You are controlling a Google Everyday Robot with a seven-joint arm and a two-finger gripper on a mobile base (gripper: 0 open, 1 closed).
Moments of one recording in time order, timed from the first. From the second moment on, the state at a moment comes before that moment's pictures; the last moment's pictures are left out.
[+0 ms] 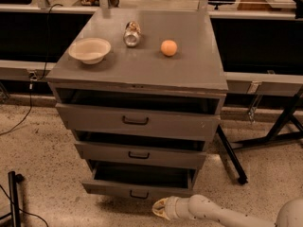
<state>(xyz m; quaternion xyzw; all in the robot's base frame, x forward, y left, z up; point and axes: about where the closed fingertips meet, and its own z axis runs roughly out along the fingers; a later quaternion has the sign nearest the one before) 0.473 -0.034 0.199 -0.61 0.68 0.19 0.36</state>
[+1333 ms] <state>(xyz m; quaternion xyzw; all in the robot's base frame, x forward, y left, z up) 0.514 -0.058 0.138 -0.59 0.69 0.12 0.42</state>
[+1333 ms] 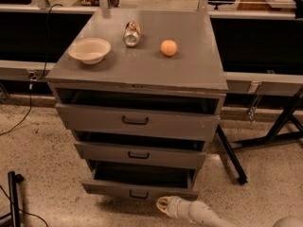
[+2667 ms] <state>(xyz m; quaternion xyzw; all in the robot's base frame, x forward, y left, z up) 0.574 -0.094 0.161 -0.56 0.69 0.09 0.44</state>
